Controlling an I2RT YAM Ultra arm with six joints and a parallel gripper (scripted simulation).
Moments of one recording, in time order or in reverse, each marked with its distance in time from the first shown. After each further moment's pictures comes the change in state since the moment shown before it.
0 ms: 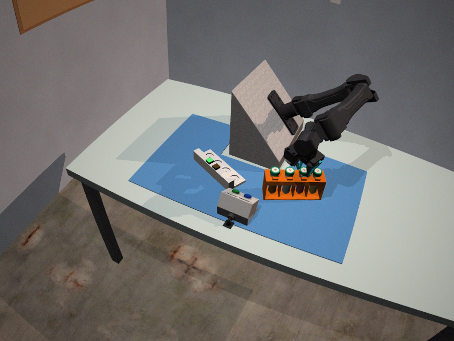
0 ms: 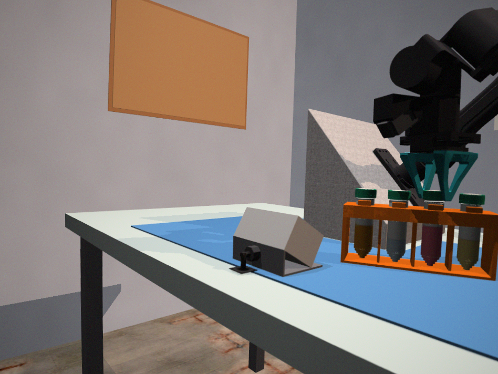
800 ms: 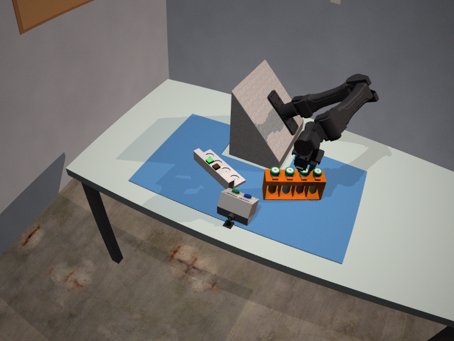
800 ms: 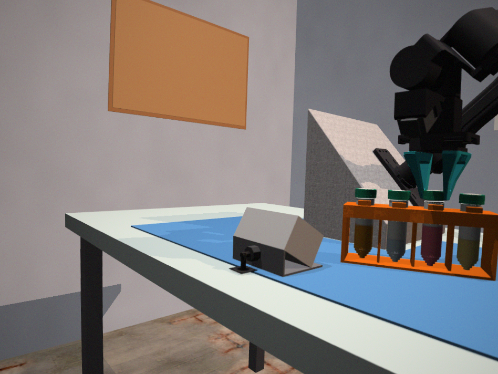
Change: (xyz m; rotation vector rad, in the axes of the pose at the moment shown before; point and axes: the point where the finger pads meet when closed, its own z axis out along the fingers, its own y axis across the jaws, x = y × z) arm 0.000 0.000 0.000 0.000 0.000 -0.425
